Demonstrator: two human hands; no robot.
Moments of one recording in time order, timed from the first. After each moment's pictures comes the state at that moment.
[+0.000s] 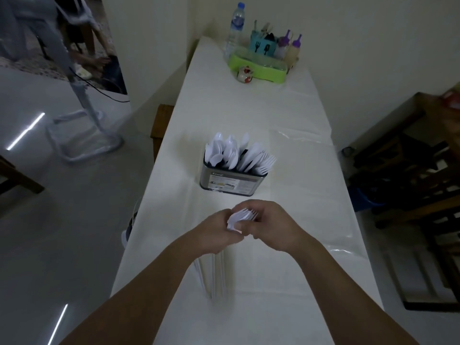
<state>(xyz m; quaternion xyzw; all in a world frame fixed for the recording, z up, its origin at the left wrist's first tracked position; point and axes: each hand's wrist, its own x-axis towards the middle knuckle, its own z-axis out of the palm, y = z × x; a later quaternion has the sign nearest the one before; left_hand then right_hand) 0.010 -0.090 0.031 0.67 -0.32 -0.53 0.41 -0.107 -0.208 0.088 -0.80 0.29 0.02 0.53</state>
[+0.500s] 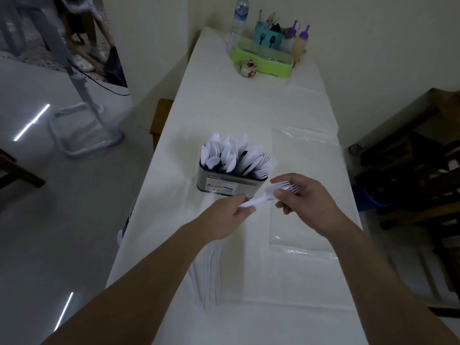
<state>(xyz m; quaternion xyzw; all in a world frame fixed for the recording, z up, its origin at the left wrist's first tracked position) 0.026 -0.142 0.030 0.74 -0.45 -0.36 0.35 -0.112 -0.281 0.125 -0.77 0.34 -0.10 0.54</state>
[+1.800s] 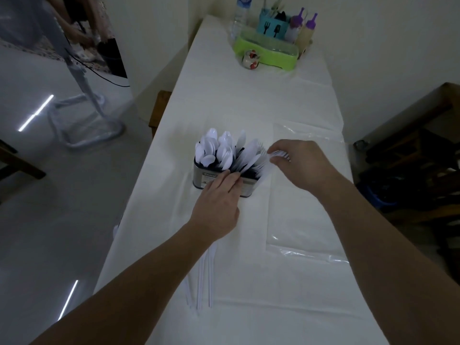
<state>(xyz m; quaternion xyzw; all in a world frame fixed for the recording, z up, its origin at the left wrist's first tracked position) 0.024 -0.155 0.015 0.81 -0.54 -0.04 0.21 -0.055 -0.340 0.130 -0.95 0.26 -0.05 0.17</state>
